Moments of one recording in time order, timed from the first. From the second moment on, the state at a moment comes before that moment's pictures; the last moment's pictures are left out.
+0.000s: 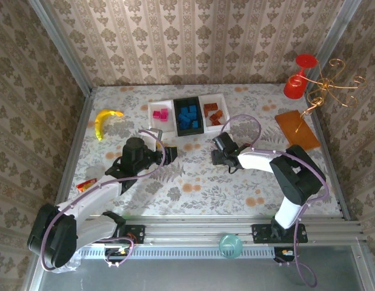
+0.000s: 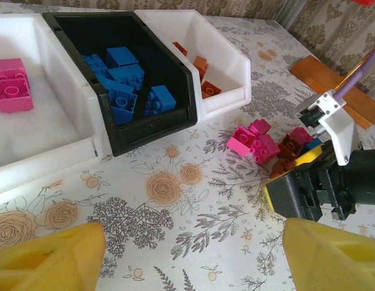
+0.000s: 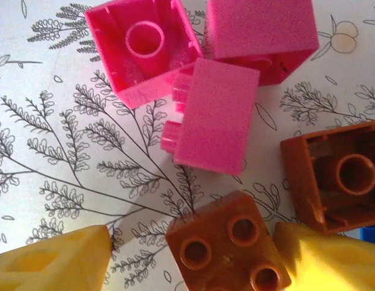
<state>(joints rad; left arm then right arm) -0.56 1.08 0.51 0.17 0.21 -0.28 0.55 1.73 0.86 -0.19 0.27 0.40</state>
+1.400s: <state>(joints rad) -0.56 1.08 0.51 0.22 0.25 -0.32 0.41 1.78 1.26 -0.13 0.10 0.37</state>
